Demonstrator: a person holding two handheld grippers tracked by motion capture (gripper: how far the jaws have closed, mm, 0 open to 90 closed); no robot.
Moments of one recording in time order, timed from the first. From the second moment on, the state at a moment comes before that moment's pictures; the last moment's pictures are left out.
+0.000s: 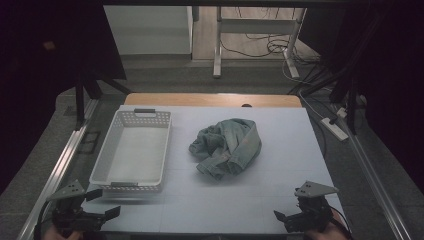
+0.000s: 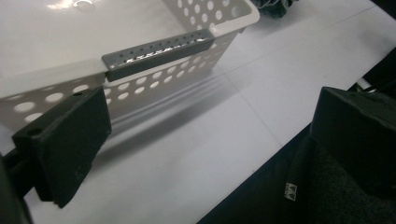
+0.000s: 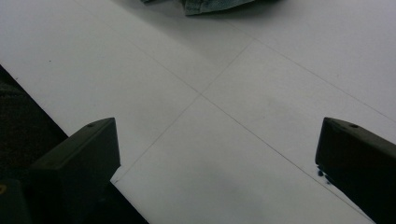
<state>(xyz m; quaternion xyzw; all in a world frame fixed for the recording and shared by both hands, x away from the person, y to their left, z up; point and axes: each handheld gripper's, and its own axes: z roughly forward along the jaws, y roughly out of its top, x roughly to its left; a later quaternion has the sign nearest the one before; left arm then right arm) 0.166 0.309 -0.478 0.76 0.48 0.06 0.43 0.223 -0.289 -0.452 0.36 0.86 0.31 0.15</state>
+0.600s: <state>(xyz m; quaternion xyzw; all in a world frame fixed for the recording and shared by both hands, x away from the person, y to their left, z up) 0.155 0.319 -0.480 0.76 0.50 0.07 0.41 0.223 -0.289 -0.453 0.36 0.86 0.31 0.16</state>
